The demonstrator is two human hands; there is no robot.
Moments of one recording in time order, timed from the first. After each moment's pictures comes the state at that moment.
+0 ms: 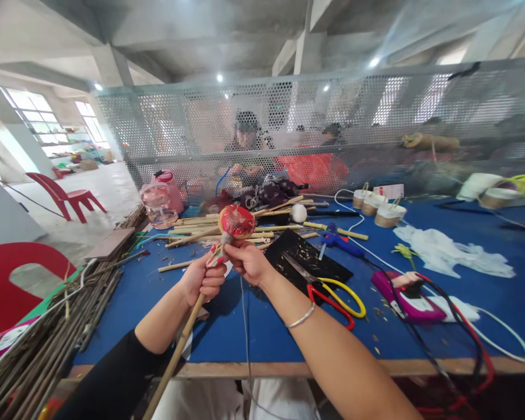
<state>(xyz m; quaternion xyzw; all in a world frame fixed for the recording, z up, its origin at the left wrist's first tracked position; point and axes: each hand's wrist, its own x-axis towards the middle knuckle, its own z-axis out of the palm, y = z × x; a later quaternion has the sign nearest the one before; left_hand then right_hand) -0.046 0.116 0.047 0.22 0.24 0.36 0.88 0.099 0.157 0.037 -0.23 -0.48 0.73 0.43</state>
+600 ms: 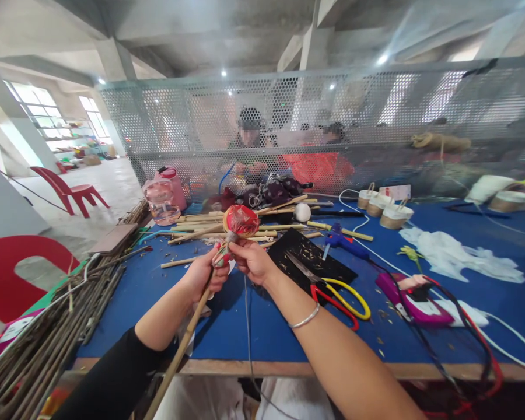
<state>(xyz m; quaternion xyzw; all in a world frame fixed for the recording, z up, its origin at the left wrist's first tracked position) -0.040 0.115 0.046 0.36 0.41 0.41 0.73 0.101 0.157 0.036 -0.25 -0.48 0.73 0.42</state>
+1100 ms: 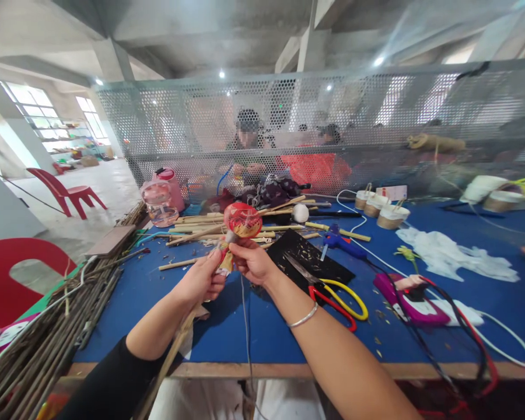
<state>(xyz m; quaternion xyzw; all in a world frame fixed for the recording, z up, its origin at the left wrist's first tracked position) -0.033 0.100 0.051 0.43 0.45 0.41 0.67 0.103 0.155 0.041 -0.24 -0.44 0.75 0.44</state>
